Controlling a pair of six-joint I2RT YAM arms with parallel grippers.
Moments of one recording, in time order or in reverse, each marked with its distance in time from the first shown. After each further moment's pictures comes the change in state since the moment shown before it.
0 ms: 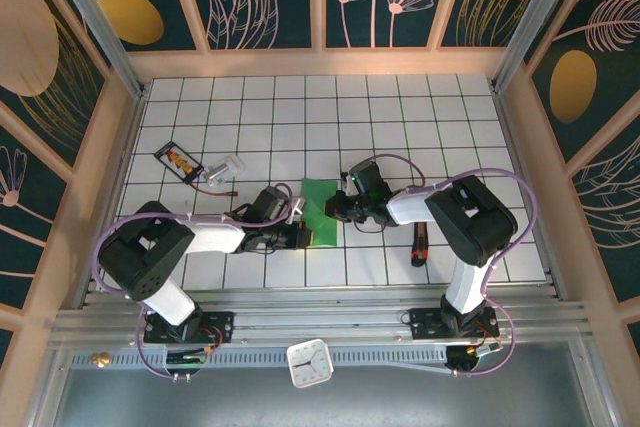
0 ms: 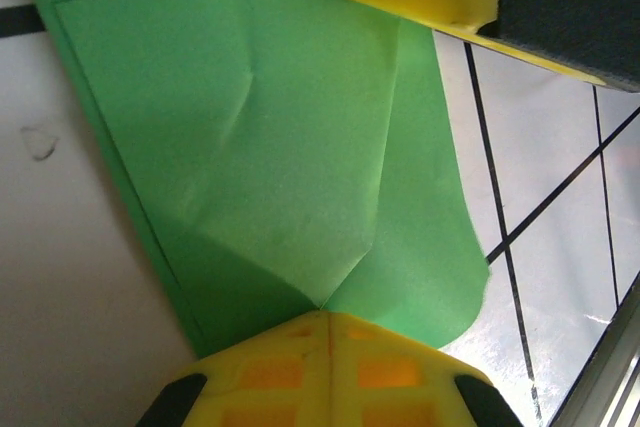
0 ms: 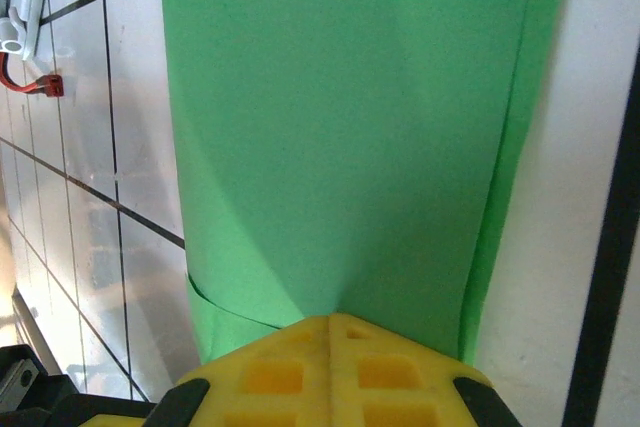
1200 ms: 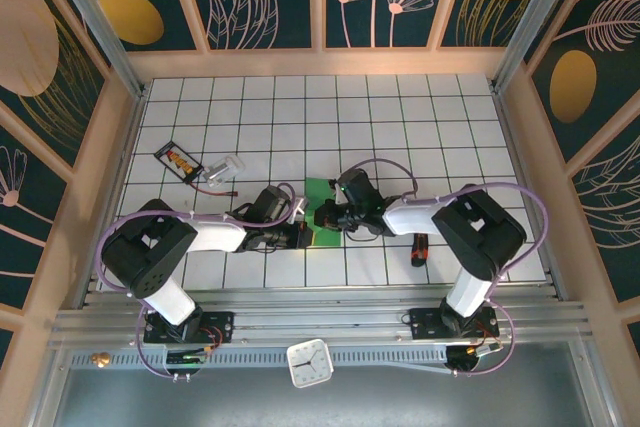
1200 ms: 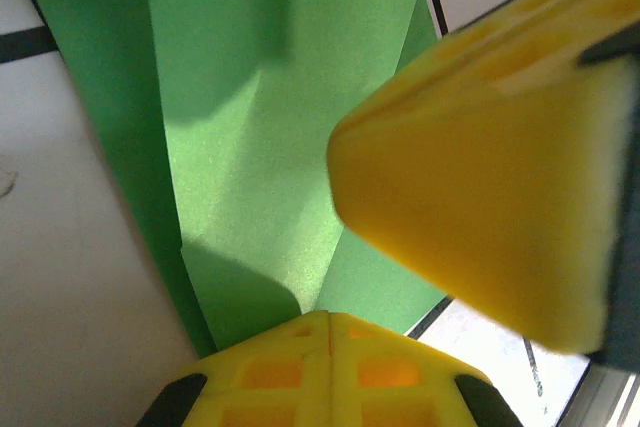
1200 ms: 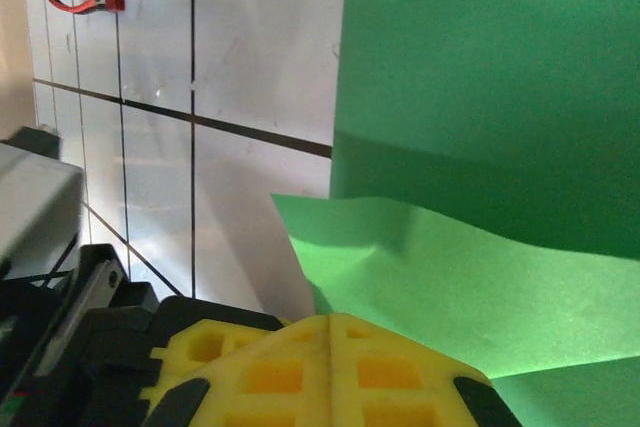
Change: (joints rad) left arm 0.000 0.018 0.008 0.013 0.011 0.052; right arm 0.132 -0.091 -0.029 -0.013 0.019 0.085
